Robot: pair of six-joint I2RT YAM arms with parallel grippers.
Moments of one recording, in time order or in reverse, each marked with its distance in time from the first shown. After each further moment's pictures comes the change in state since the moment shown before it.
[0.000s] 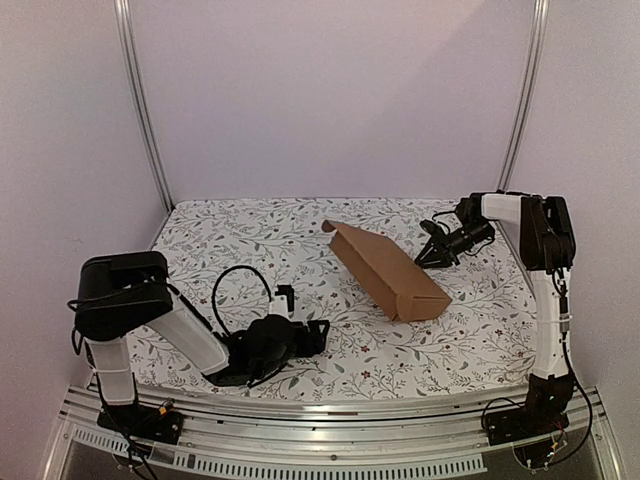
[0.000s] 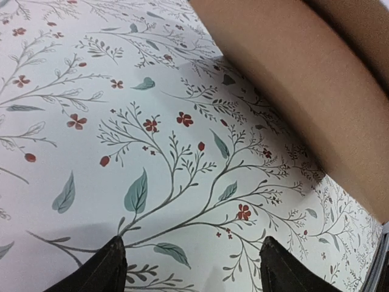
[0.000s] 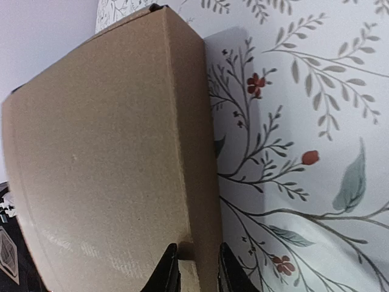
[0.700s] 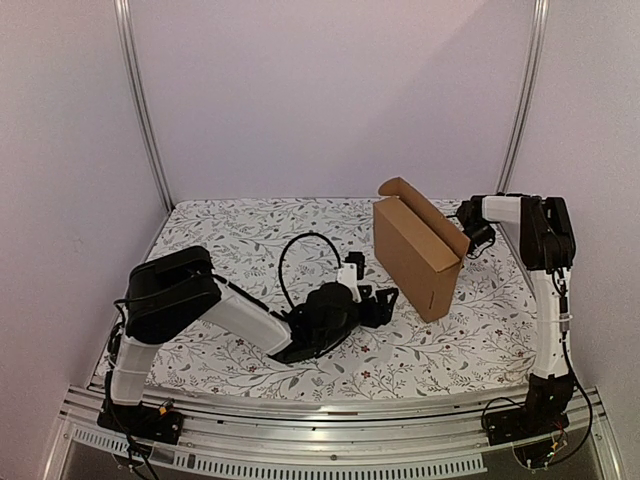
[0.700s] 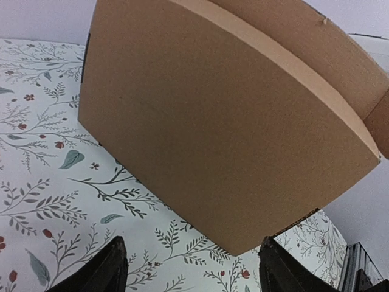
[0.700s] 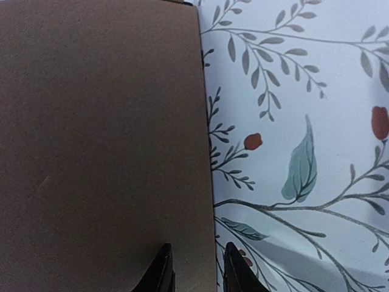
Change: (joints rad) left arm -0.010 0.297 0.545 0.057 0.120 0.231; right arm -0.021 0.008 -0.020 0.021 0.101 -0.002
